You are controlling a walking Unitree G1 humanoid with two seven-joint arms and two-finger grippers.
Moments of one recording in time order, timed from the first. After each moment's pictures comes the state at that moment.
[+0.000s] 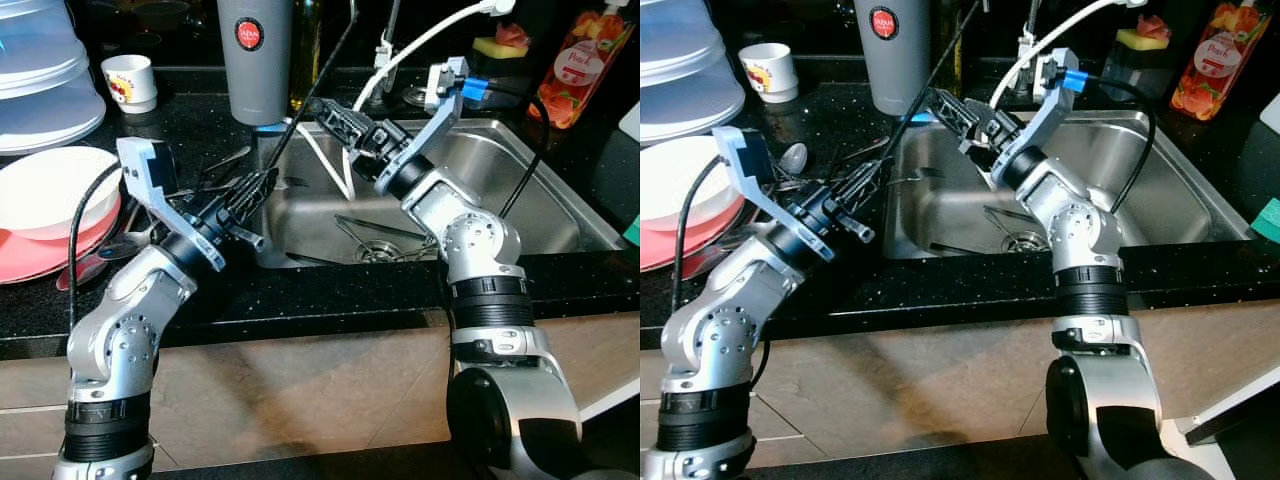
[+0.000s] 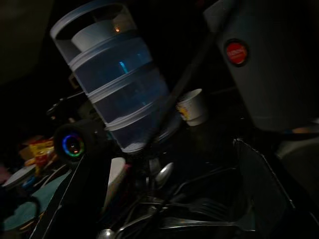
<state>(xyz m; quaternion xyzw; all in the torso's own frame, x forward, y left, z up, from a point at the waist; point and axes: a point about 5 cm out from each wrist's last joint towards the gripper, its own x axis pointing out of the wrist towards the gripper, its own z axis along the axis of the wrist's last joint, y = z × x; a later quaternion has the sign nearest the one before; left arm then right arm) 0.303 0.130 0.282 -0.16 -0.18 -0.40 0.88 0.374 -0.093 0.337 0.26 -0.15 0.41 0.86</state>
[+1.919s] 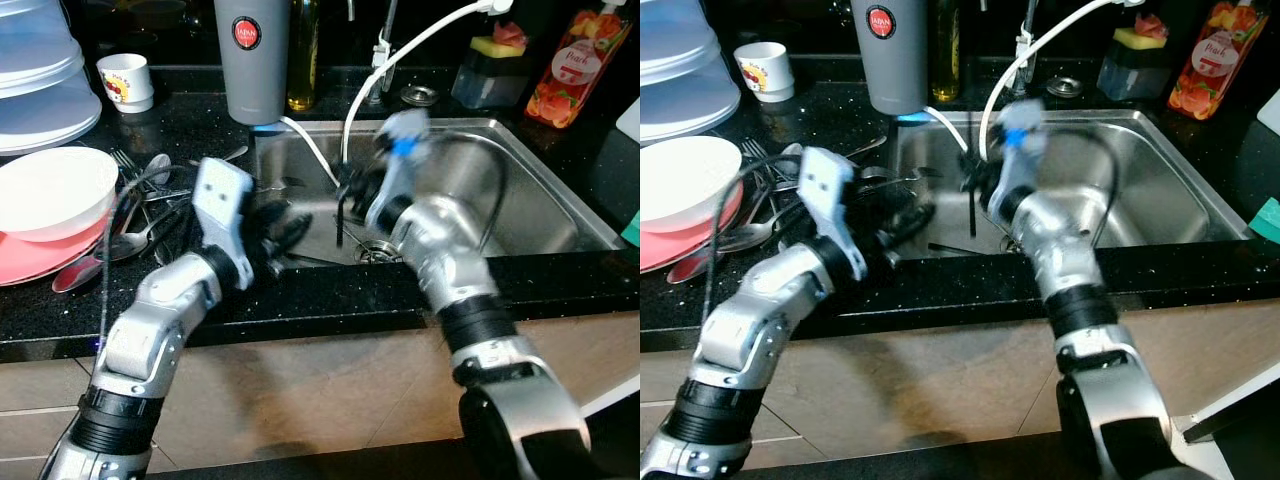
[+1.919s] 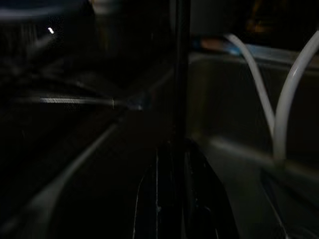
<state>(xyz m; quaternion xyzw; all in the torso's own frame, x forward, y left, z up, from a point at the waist) 0.318 0.104 0.246 0.08 -0.09 -0.39 0.92 0.399 -0.093 0.252 -0.02 -0.07 0.29 0.95</state>
